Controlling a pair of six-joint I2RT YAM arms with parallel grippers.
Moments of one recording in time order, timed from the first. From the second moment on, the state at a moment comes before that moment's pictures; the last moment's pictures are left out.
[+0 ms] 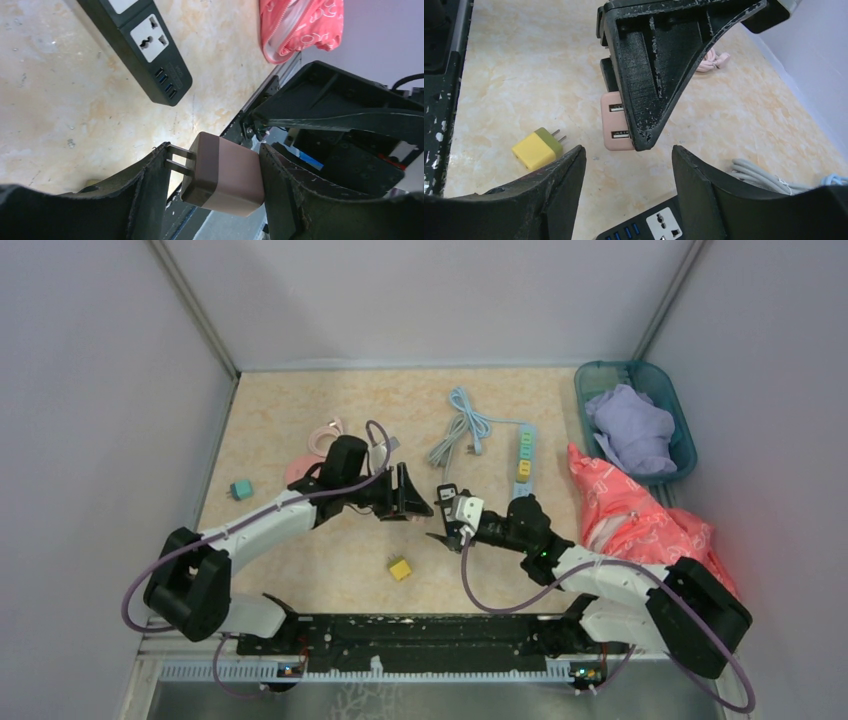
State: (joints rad) left arm -0.58 1.38 0.82 -0.10 0.63 -0.74; right arm 0.79 1.10 0.33 0.68 -0.46 -0.36
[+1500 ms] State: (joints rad) left arm -0.56 1.31 0.74 0.01 0.60 -0.85; right arm 0.82 1.21 0.33 0.83 -0.40 -0.33
